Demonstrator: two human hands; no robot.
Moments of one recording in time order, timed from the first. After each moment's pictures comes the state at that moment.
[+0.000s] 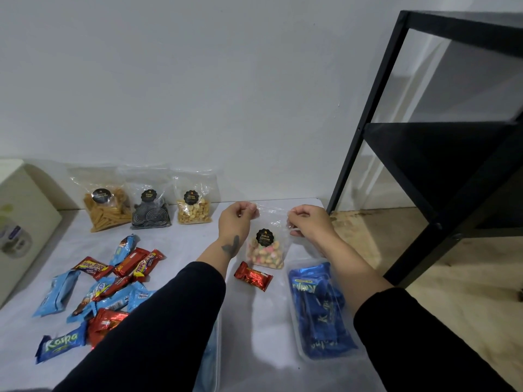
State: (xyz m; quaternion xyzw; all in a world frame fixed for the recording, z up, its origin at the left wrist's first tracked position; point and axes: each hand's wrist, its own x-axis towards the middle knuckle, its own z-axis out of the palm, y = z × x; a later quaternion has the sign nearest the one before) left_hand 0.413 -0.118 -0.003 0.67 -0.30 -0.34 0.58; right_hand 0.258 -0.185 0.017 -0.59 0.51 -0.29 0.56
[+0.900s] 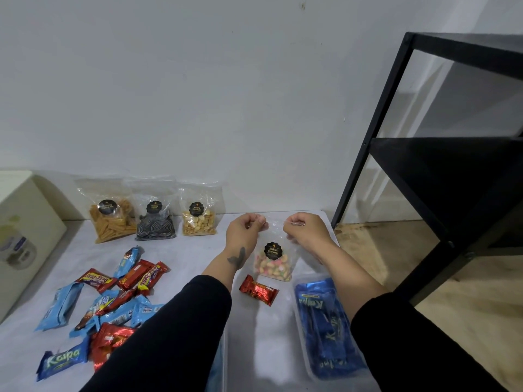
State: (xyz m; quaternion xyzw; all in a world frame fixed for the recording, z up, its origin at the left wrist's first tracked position) left_hand 0.413 -0.120 0.002 0.64 -0.29 -0.38 0.59; right_hand 0.275 -0.182 0.027 -0.65 0.51 -0.26 0.51
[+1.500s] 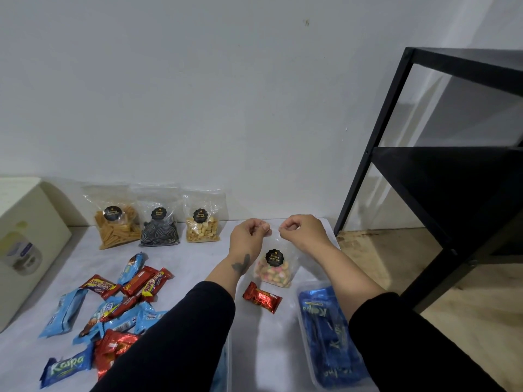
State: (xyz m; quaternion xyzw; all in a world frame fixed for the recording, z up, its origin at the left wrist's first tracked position) left_hand 0.413 -0.118 0.008 0.65 -0.32 -0.36 0.58; right_hand 0.289 -0.184 0.040 -0.74 0.51 -0.20 0.40
